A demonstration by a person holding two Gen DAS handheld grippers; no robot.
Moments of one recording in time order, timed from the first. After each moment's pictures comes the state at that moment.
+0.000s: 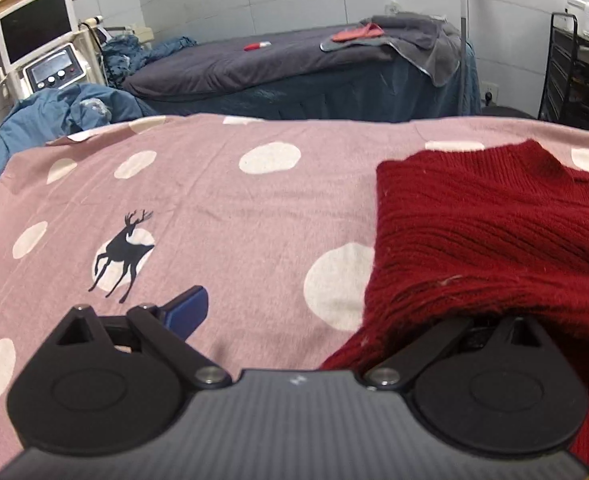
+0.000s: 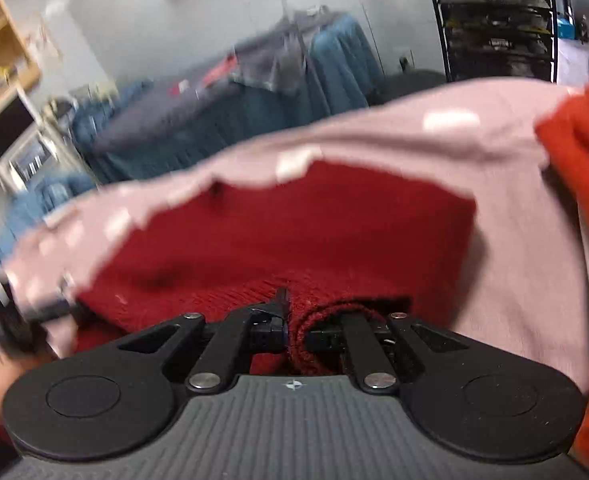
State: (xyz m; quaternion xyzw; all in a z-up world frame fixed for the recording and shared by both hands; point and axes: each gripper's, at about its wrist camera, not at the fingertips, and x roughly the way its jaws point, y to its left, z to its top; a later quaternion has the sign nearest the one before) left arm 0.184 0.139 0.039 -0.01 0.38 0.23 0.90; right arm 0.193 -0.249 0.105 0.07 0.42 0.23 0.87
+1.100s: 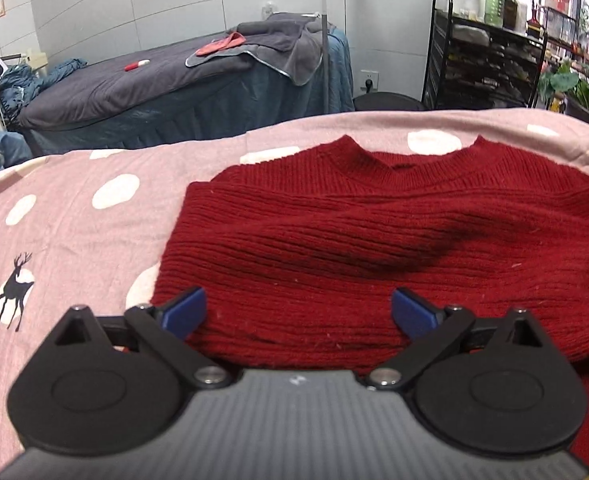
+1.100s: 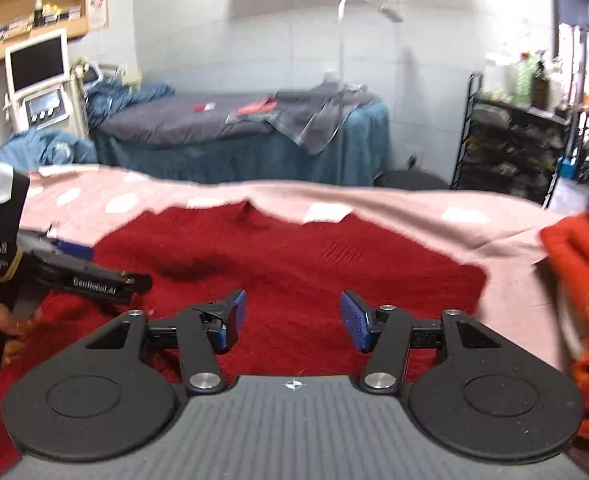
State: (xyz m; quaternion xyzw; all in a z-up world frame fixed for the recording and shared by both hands) left arm 0.198 0.033 0.059 0.01 0.39 0.07 0.92; right arm 0.164 -0.197 0.122 -0.07 0.30 0.23 0.92
